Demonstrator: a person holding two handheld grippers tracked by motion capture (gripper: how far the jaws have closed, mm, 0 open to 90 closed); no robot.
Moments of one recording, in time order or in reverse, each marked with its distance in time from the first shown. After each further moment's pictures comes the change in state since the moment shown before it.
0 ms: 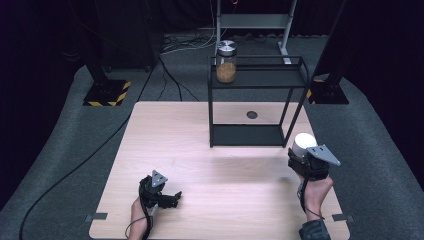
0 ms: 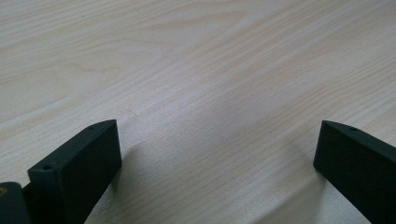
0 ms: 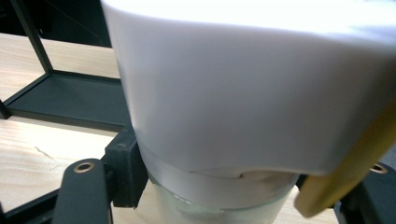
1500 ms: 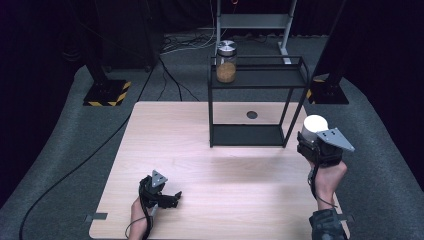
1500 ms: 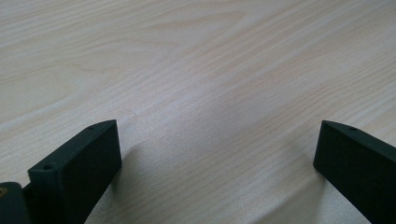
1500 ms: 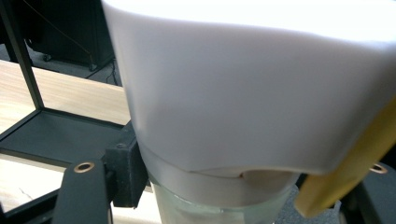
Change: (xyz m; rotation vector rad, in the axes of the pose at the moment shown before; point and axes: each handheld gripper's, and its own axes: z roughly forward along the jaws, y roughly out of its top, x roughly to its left) left arm 0.000 0.000 0.000 0.000 0.001 0.001; right arm -0.005 0.052 -0.021 -0.083 -0.045 -0.099
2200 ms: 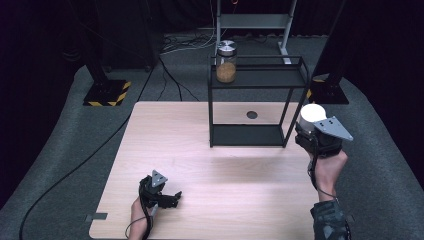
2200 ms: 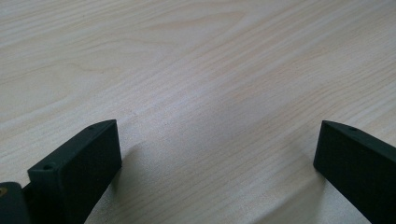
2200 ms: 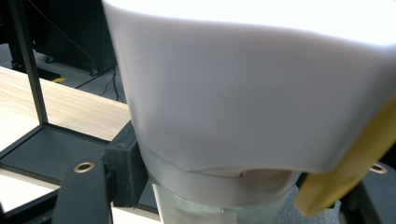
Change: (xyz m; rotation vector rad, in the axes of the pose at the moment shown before) left arm 0.000 0.000 0.000 0.000 0.000 -0.002; right arm 0.005 0.028 0.000 -0.042 0.009 -0.070
